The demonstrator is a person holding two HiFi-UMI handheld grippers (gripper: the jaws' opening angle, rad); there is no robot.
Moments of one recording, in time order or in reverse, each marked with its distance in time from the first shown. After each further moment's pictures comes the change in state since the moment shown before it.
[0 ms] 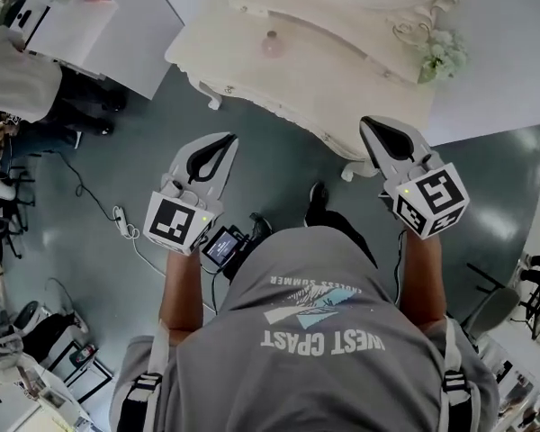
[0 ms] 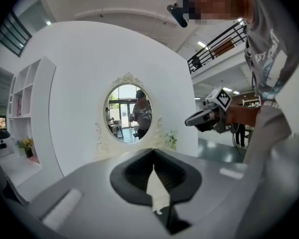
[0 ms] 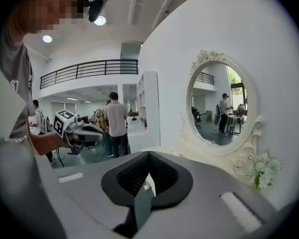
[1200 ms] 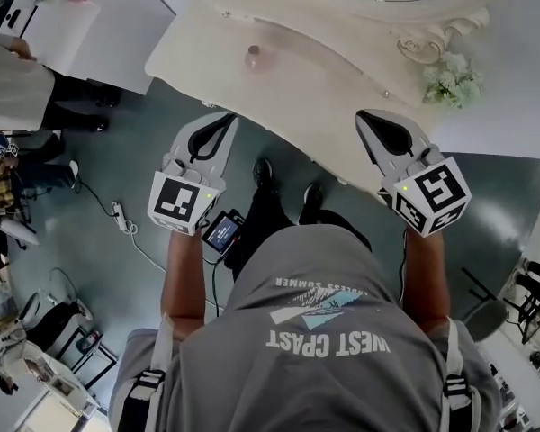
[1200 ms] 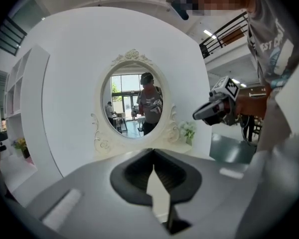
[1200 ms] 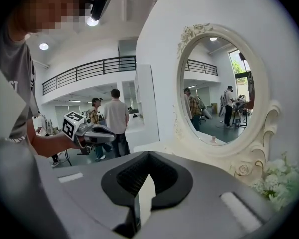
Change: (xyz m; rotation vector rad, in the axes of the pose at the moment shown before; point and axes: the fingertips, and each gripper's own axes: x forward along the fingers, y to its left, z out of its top) left arm 0.169 0.081 -0.022 0.001 0.107 0.038; right arm 0.093 -0.131 -0.005 0.045 0.058 0.079
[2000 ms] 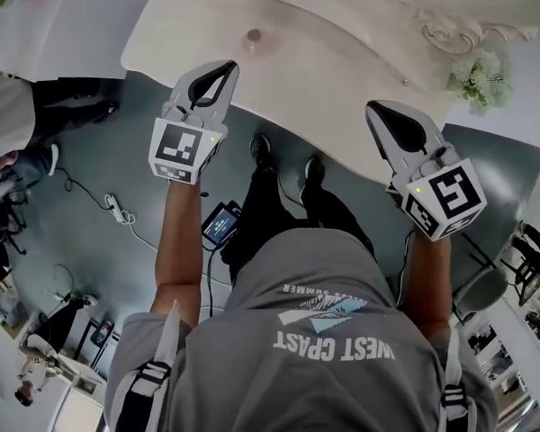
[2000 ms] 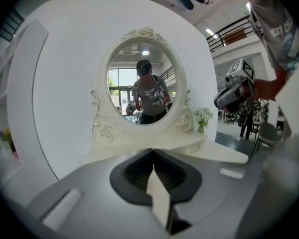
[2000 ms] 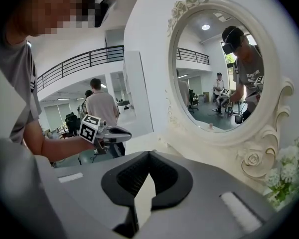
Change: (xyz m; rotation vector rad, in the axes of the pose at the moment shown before) left arm 0.099 0.073 -0.059 -0.018 0.057 -0.063; right arm 0.048 -0.020 -0.017 0.081 0.115 -0.074
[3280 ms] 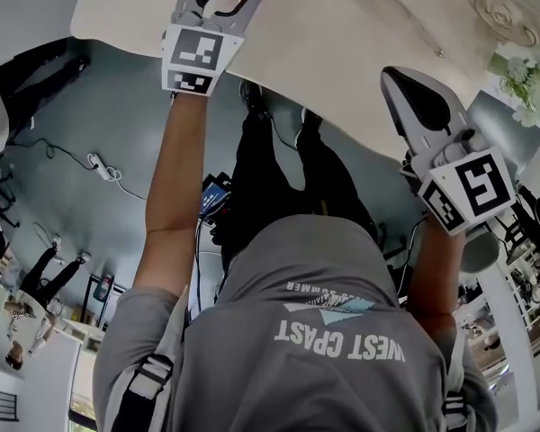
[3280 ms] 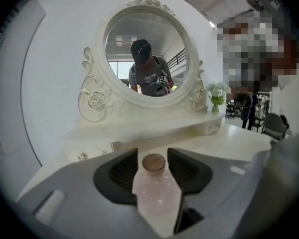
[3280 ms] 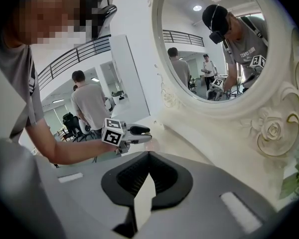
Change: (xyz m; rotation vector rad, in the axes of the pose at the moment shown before) left arm 0.140 0.023 -0.082 0.013 0.072 -0.008; right arm 0.055 -0.035 -0.053 0.101 0.142 0.021
